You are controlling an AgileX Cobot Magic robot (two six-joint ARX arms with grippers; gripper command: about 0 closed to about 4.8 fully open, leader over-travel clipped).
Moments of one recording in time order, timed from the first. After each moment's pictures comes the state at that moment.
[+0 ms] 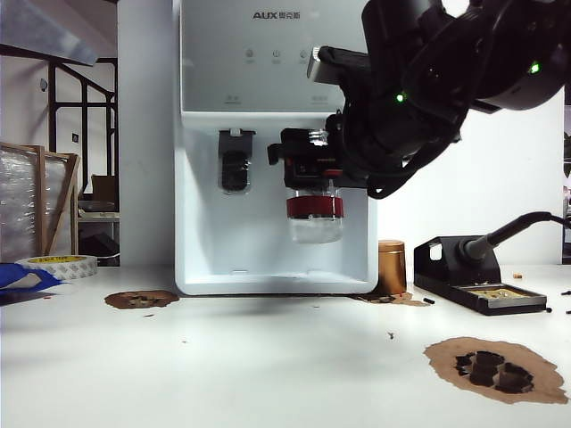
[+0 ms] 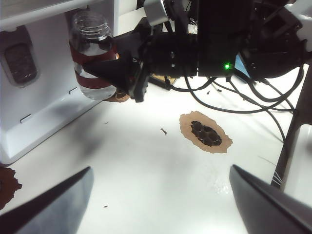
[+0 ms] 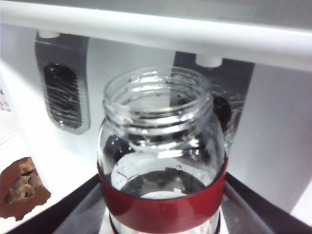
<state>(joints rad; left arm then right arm) -0.30 0.82 0.74 -0.46 0.65 0.17 0.59 1.75 0.82 0.71 0.20 0.00</state>
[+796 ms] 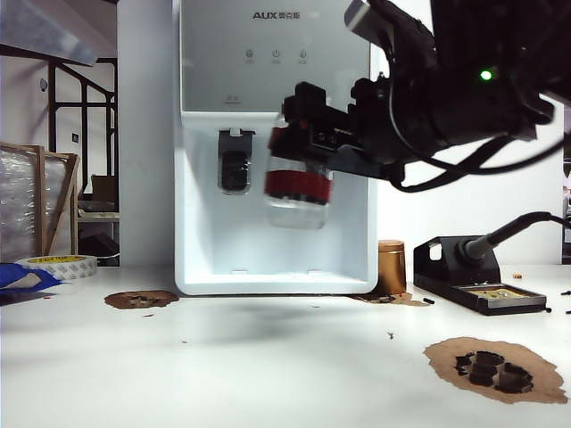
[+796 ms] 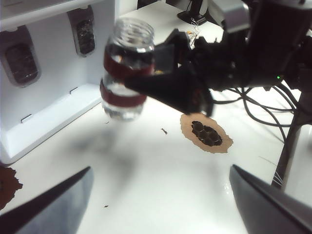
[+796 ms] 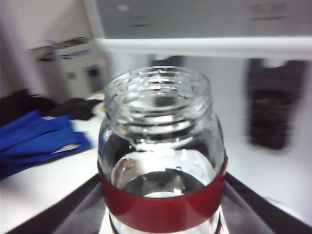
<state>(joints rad) -0.30 0.82 0.74 -0.46 0.65 0.17 0.63 1.59 0.56 0.95 -0.05 0.09</state>
